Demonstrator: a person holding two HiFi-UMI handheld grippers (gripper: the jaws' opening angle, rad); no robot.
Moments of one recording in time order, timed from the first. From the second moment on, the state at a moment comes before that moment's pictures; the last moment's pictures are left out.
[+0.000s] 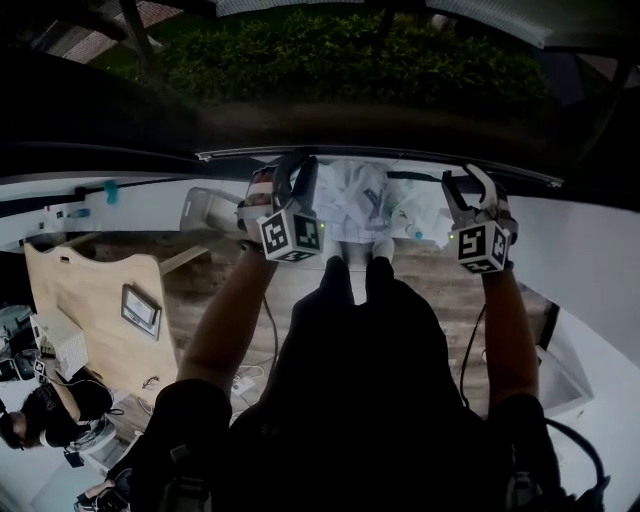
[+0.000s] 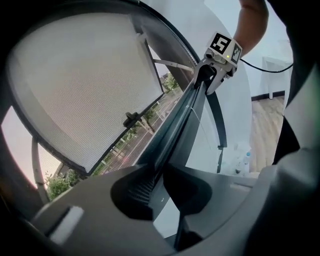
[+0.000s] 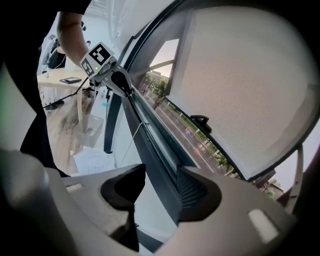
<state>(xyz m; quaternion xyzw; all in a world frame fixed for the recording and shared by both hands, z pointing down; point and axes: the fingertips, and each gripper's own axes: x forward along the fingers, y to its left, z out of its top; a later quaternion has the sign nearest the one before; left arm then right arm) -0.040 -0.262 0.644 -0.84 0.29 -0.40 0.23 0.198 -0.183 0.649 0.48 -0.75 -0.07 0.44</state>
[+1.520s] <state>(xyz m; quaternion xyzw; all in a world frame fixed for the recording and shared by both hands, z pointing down) -0.030 -0.253 0.643 -0.81 0.28 -0.42 0.31 0.207 -0.188 0.648 0.44 -0.70 -0.11 0.55</state>
